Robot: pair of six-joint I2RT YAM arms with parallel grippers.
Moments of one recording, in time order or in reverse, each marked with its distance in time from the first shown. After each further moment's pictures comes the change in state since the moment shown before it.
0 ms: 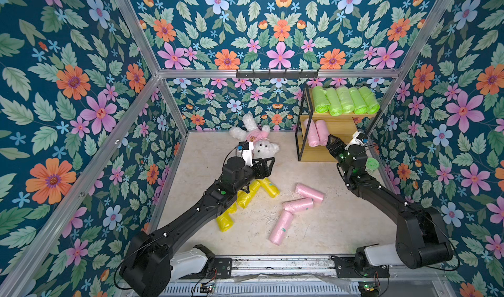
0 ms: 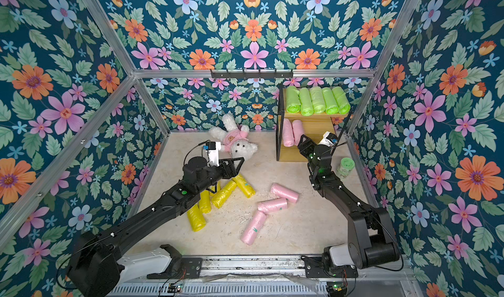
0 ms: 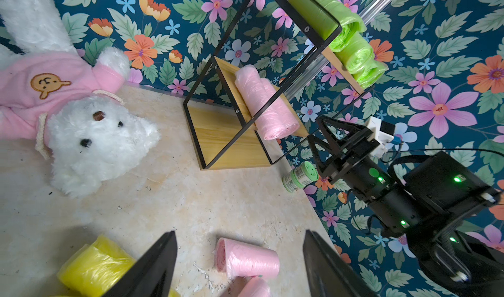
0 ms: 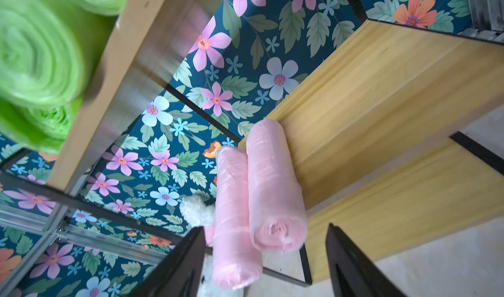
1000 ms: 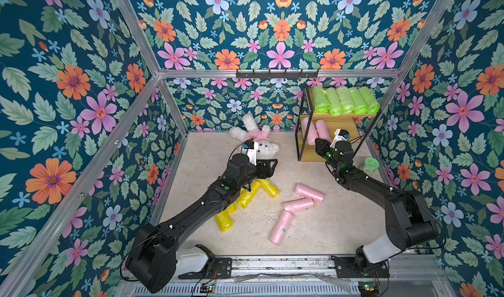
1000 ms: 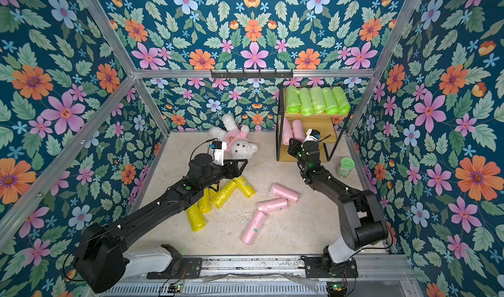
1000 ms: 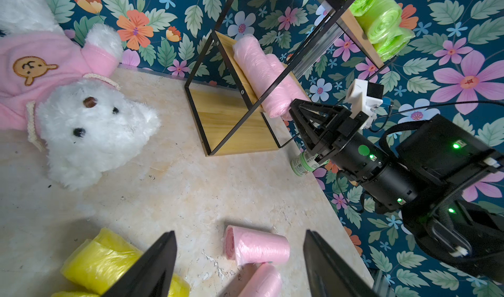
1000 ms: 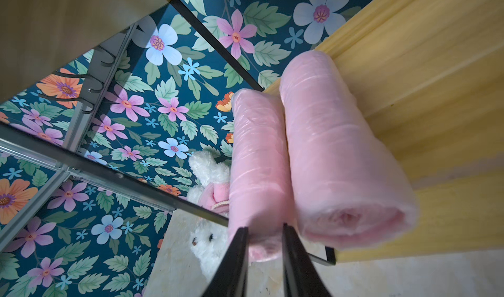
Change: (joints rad) left arm 0.000 0.061 0.051 -0.057 0.037 0.042; right arm 0.059 0.208 0.147 0.004 -0.100 -0.044
